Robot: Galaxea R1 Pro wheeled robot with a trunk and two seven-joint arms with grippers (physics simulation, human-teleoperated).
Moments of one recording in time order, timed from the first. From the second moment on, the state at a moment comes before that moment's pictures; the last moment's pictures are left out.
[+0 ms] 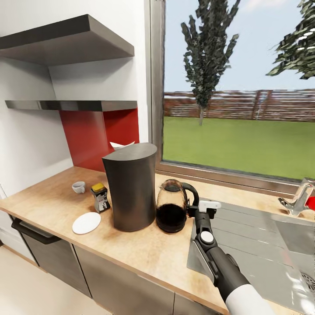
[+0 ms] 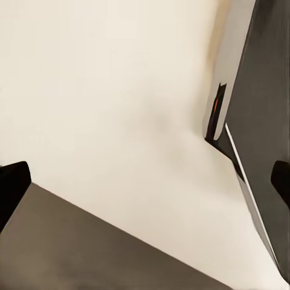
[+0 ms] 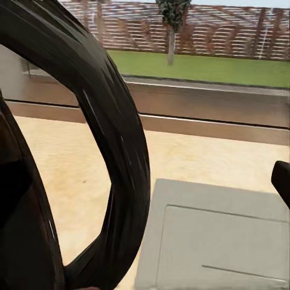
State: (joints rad) left arm 0.08 0.13 0.19 -0.01 -0.08 -0.03 0.10; right arm -0.54 0.06 0.26 -0.99 -0.03 -0.05 -0.44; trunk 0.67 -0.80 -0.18
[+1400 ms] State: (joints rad) left arm 0.08 0.13 0.20 -0.01 -0.08 -0.04 0.10; right arm -0.54 0.06 0.26 -0.99 -0.03 -0.05 -0.44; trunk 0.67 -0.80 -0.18
